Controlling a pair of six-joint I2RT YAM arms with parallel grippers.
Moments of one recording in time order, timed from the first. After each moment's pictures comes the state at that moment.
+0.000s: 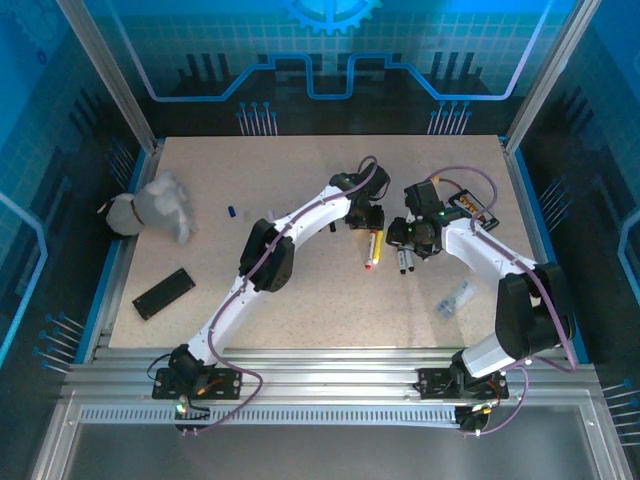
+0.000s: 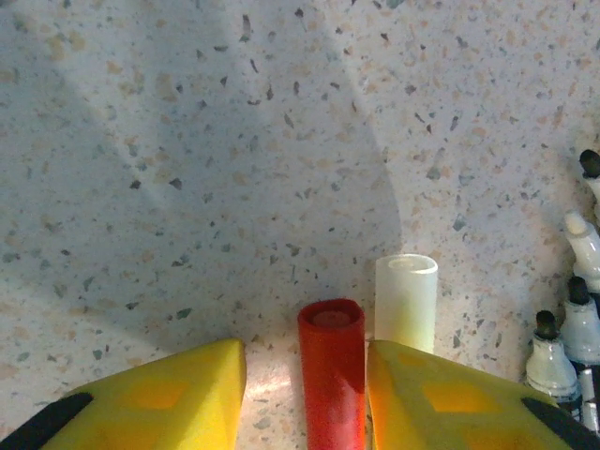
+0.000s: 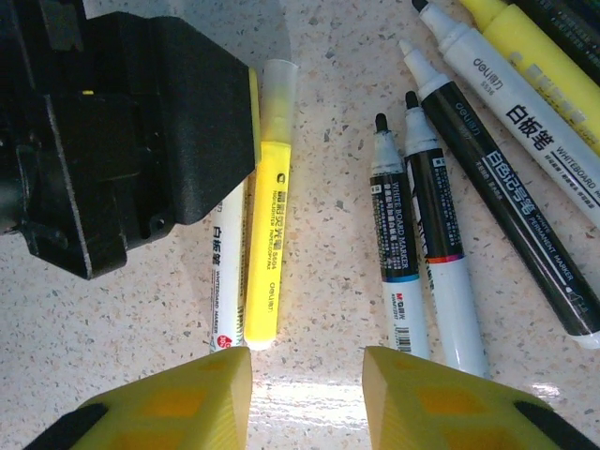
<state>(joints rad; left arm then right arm) -0.67 2.67 2.50 -1.00 0.11 -0.58 0.30 1.51 1.03 -0.61 -0.08 0.53</state>
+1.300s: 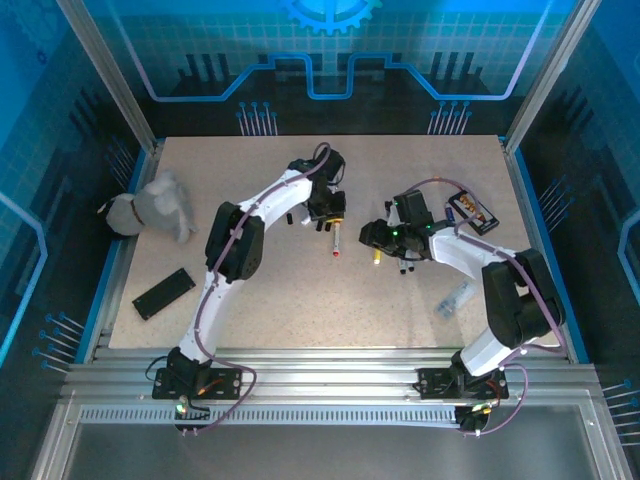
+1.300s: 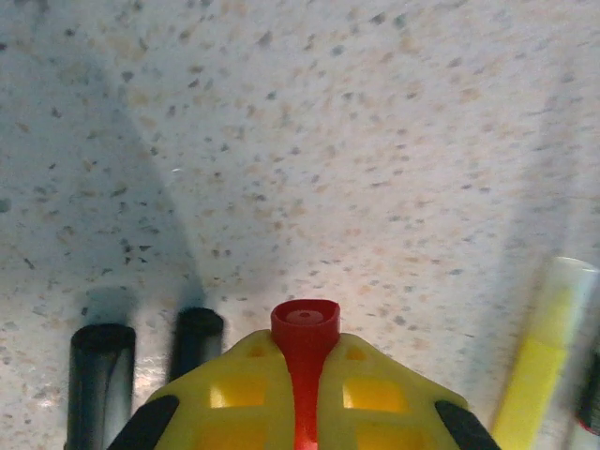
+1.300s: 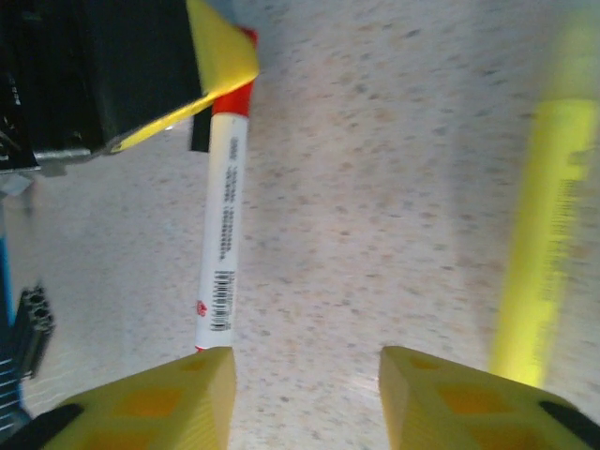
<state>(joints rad) -0.49 2.42 2.12 -0.91 0.24 -0.63 0.36 1.60 0.91 -0.20 -0.40 0.70</state>
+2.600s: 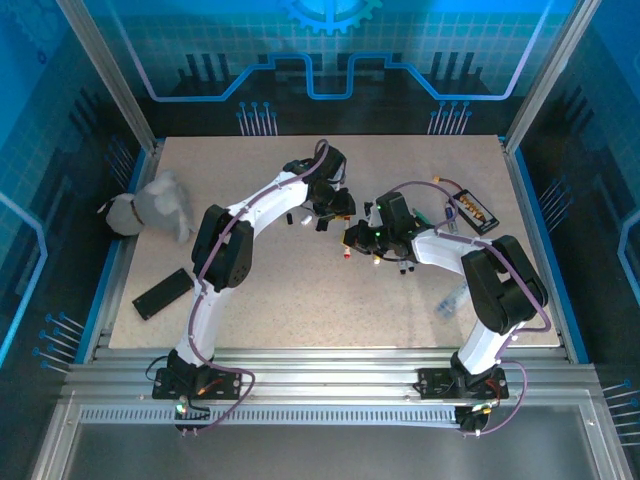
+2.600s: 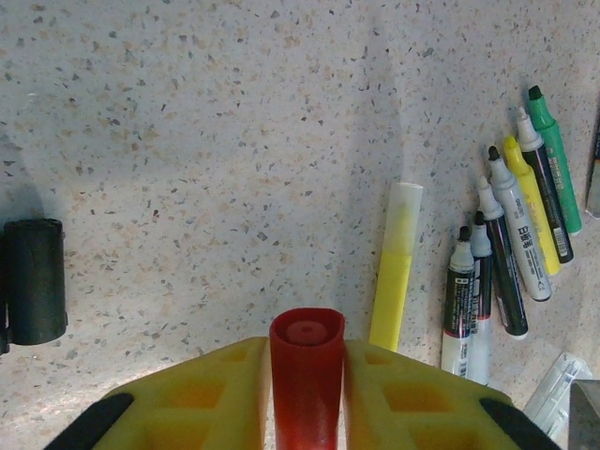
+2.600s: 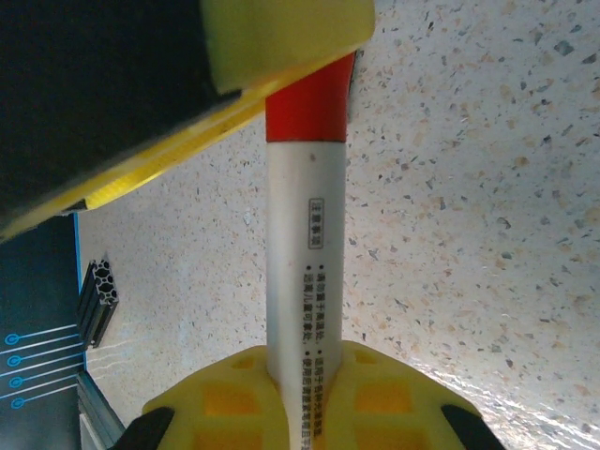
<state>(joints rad) -0.52 2.26 1.96 -0.79 0.33 -0.67 0.44 1.71 0.91 0.00 -0.48 0.79</state>
